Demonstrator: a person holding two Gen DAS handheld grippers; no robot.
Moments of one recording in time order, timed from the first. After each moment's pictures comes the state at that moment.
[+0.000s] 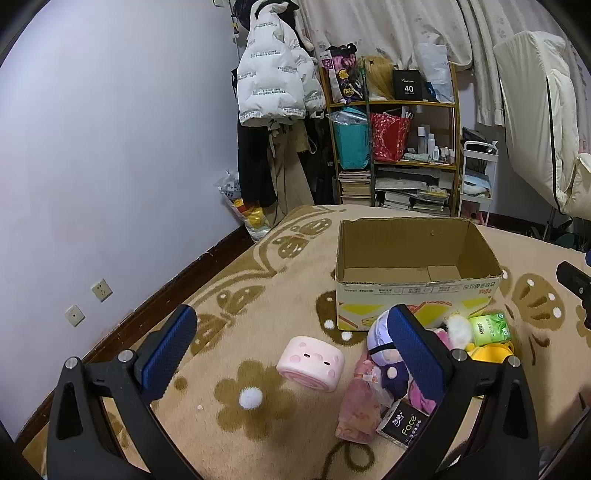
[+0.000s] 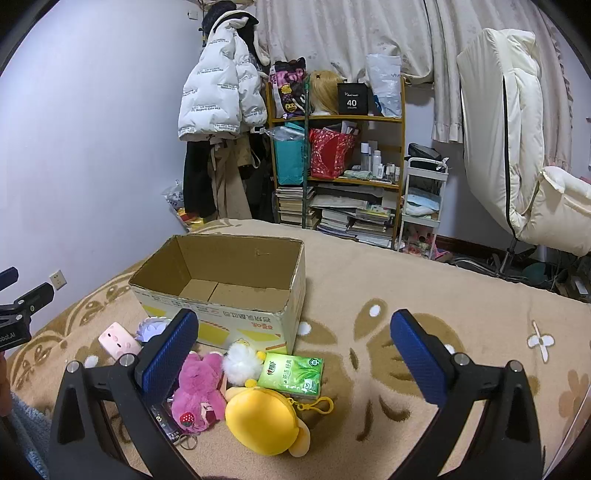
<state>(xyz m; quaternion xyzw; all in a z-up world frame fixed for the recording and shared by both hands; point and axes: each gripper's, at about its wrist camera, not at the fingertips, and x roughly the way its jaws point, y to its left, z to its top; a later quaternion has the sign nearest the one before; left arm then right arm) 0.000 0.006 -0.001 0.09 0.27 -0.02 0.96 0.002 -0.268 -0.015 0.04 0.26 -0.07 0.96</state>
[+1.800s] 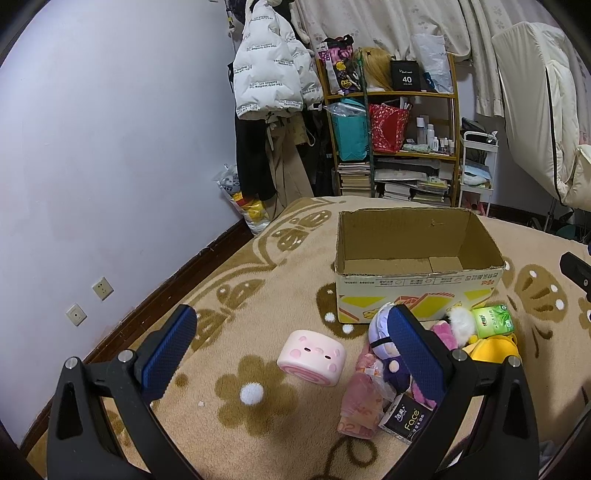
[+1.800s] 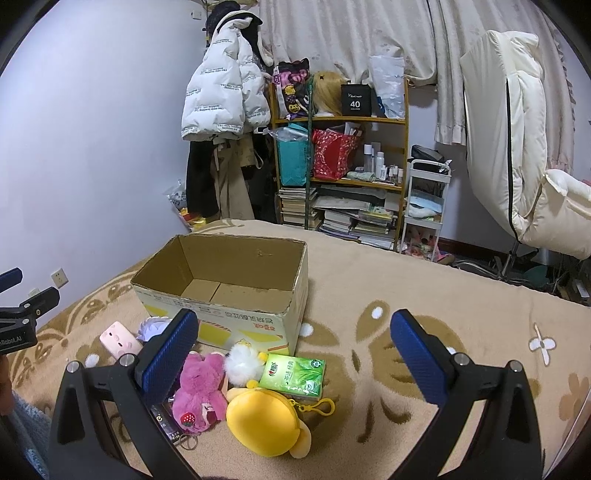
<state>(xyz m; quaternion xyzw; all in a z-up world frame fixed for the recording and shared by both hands) 0.003 0.002 -0.005 0.11 0.29 -0.02 0.95 0.001 -0.267 -0.017 0.04 0.26 -0.06 0.96</state>
